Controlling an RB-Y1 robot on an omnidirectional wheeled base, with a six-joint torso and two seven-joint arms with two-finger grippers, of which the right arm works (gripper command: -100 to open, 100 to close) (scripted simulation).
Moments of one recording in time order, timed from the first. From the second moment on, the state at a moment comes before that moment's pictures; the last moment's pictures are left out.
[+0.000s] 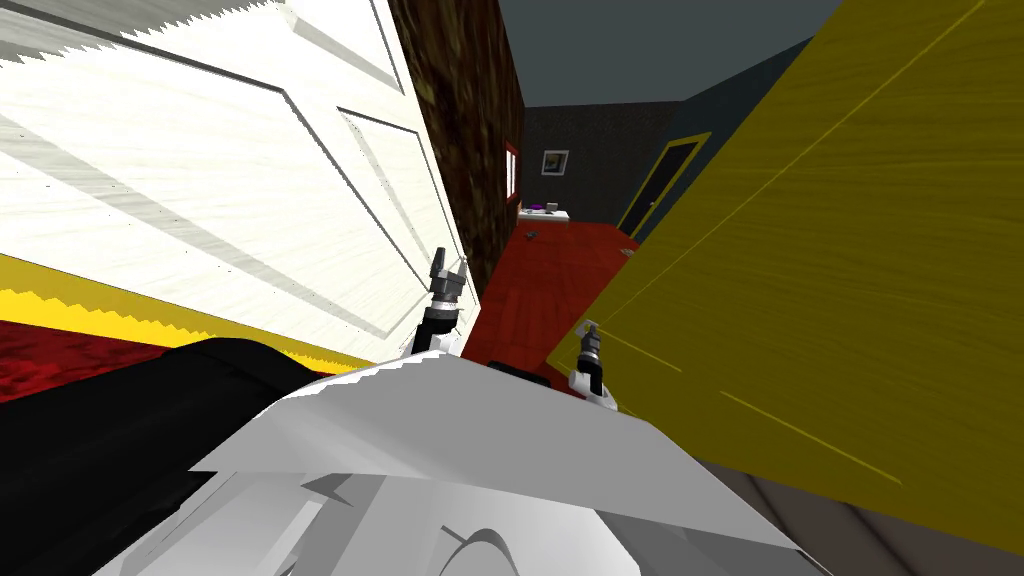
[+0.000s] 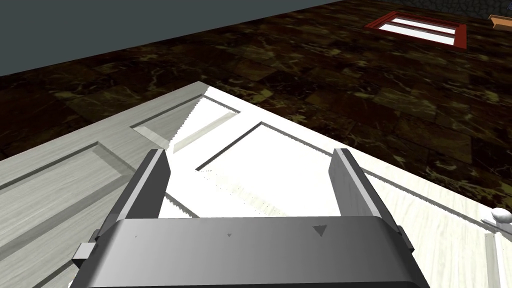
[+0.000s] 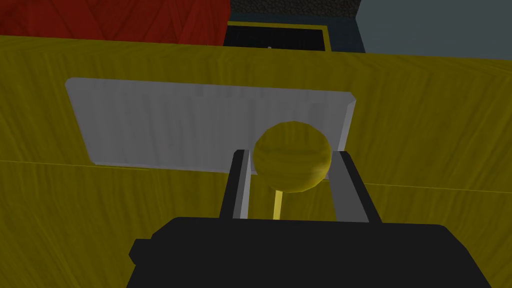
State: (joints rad) arm -0.14 -0.06 -0.18 -0.64 -0.10 -0.80 0.07
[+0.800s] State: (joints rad) arm -0.15 -0.08 -0.25 -0.62 -0.14 -0.81 0.09
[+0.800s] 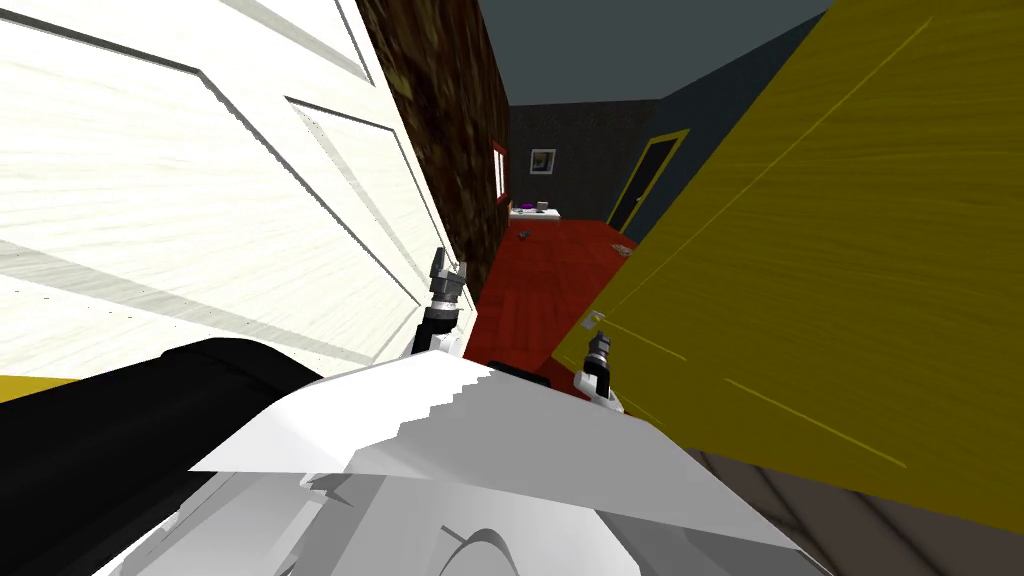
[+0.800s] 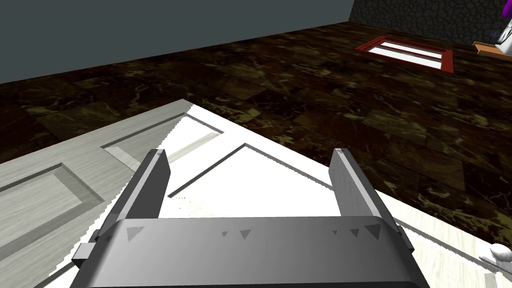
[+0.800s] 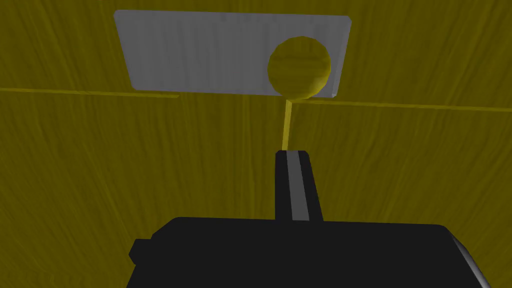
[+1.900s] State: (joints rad) arm -0.15 -0.07 -0.28 -0.62 -0.16 -0.81 0.09
